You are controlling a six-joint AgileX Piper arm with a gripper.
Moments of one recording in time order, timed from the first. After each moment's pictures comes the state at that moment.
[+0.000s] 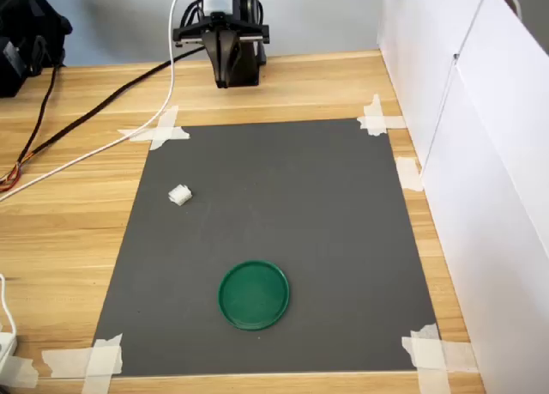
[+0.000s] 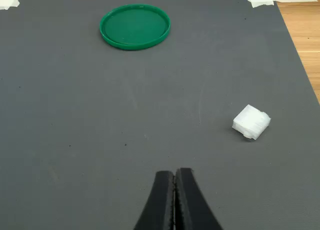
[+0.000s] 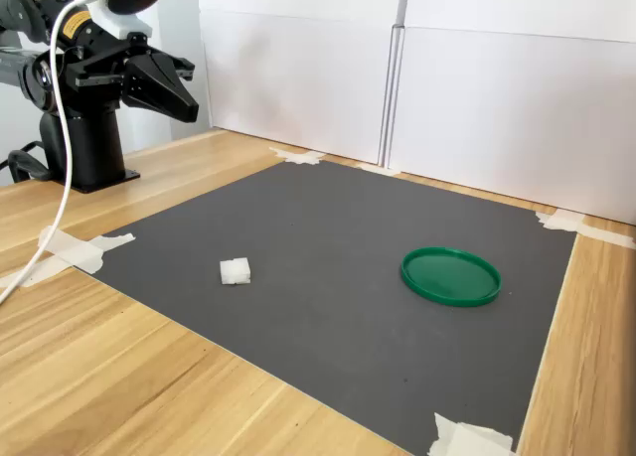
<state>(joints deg) -2.1 -0.6 -1.1 11.5 20.4 -14.2</state>
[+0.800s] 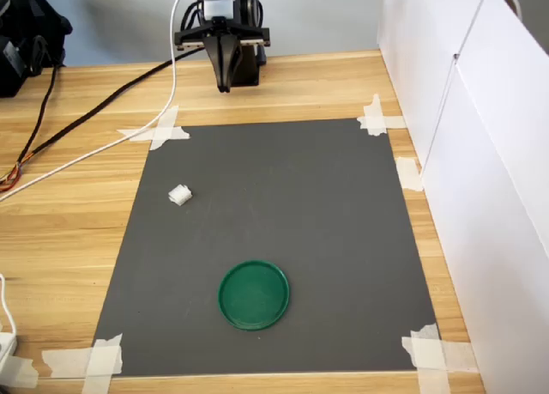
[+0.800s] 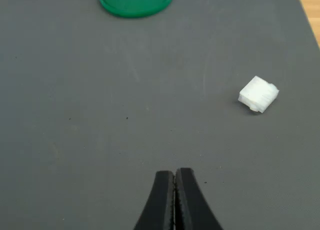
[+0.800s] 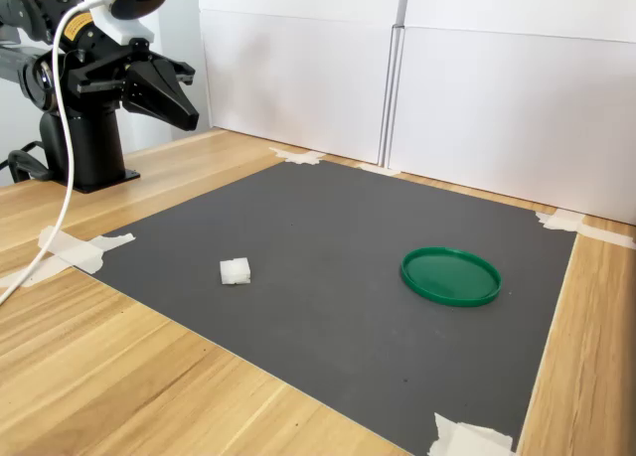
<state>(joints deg) -2.1 6.4 -3.9 11.4 22.7 -14.2</state>
